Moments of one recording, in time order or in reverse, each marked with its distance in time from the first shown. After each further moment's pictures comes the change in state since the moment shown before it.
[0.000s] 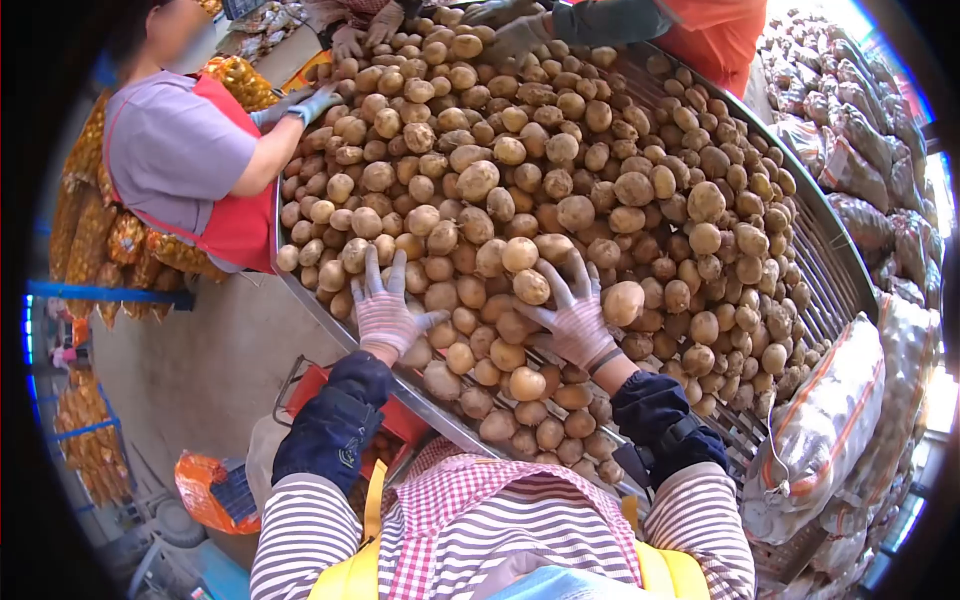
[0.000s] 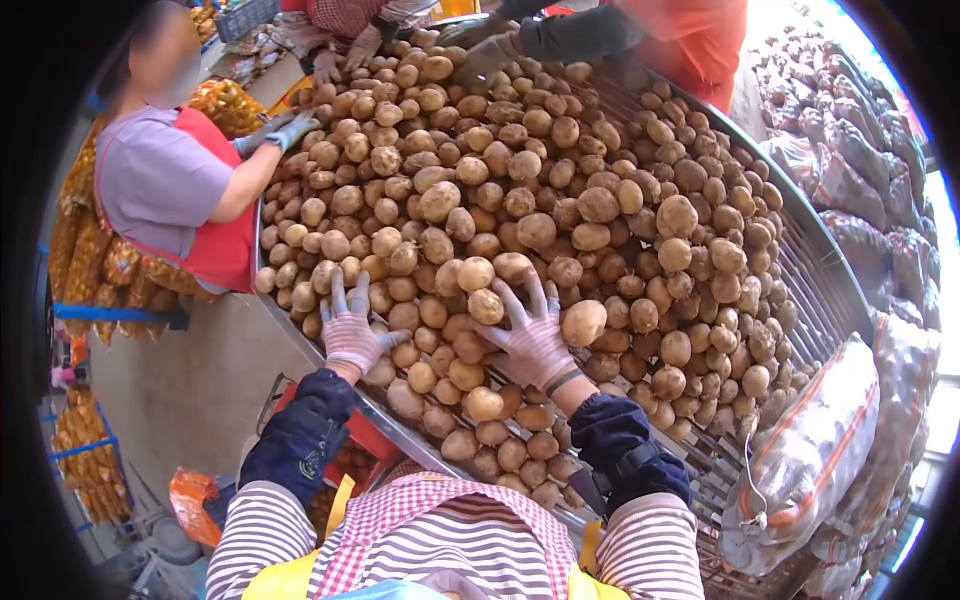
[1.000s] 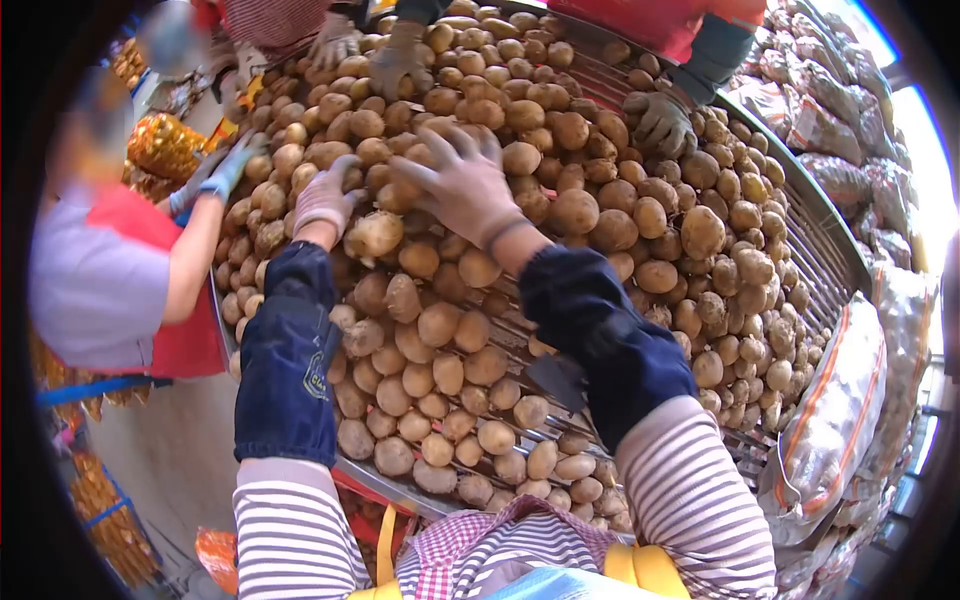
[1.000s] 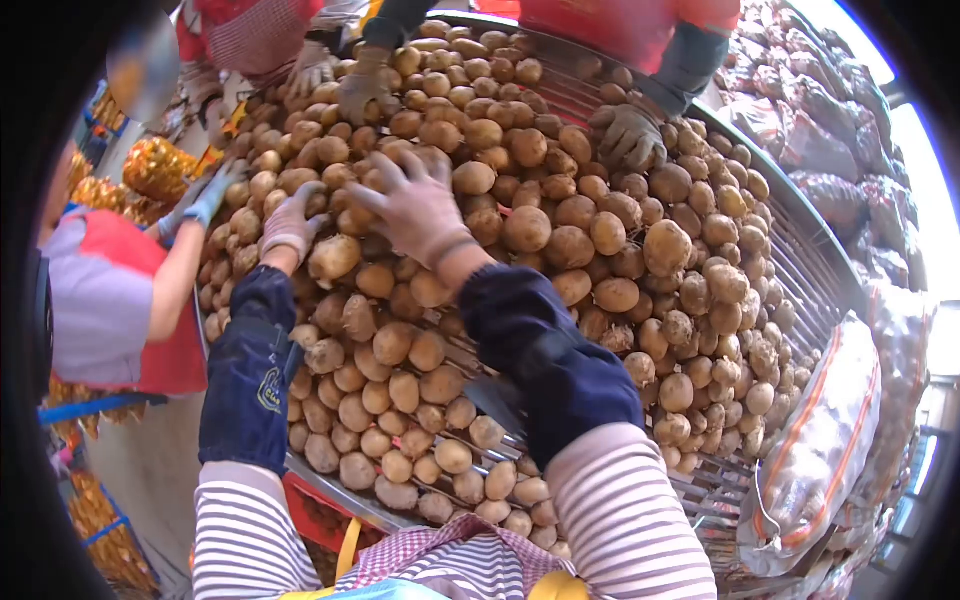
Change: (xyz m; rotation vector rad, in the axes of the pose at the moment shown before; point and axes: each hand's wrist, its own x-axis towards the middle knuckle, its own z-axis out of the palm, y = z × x) left_hand 0.319 -0.014 0.017 -0.083 -0.126 0.068; right_hand 0.267 0.093 0.020 -0.081 0.387 0.000
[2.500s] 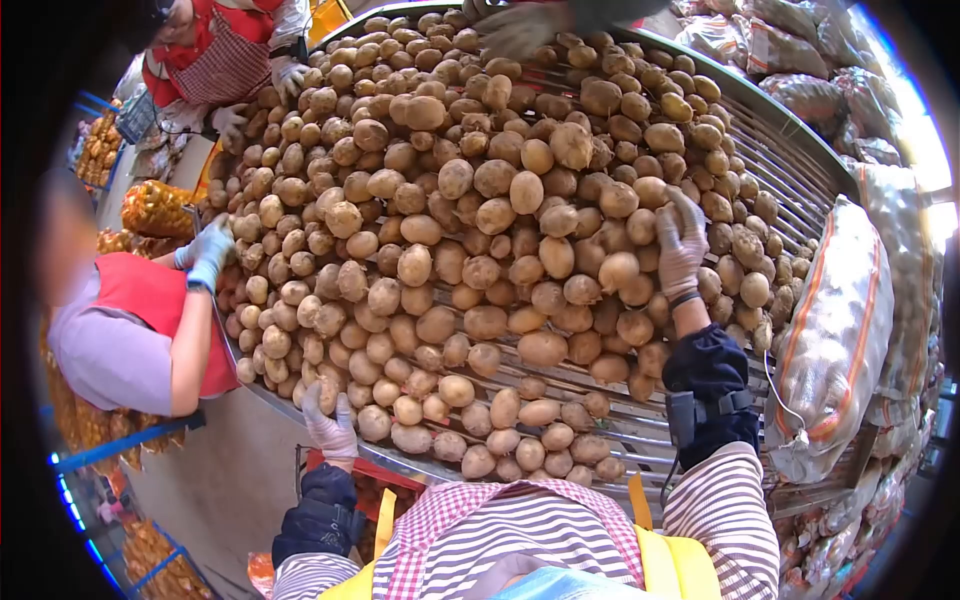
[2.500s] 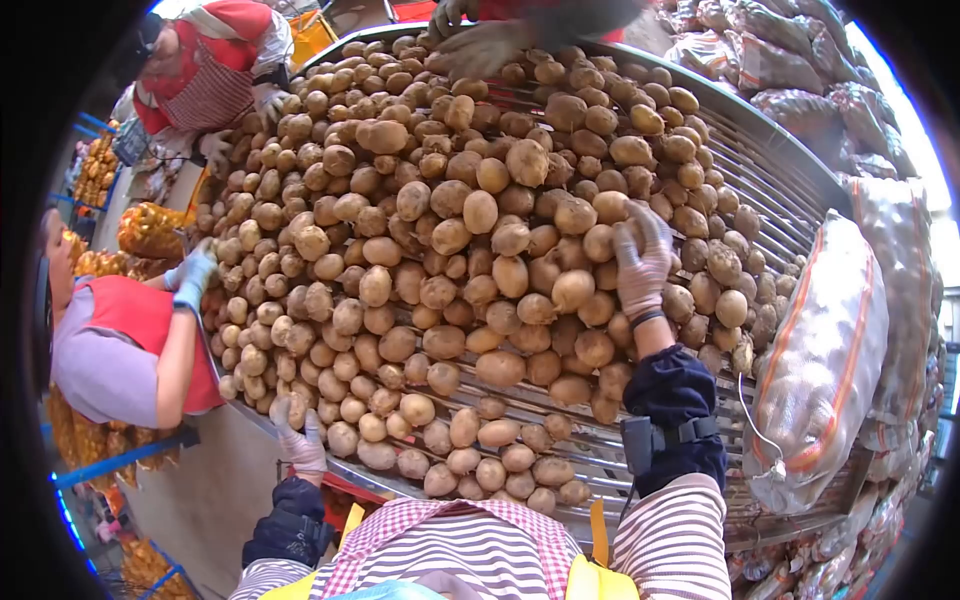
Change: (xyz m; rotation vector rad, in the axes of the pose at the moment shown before) left_hand -0.365 -0.026 0.054 -0.323 0.468 0.111; right_hand -0.318 0.120 -0.202 0.388 0.589 0.823
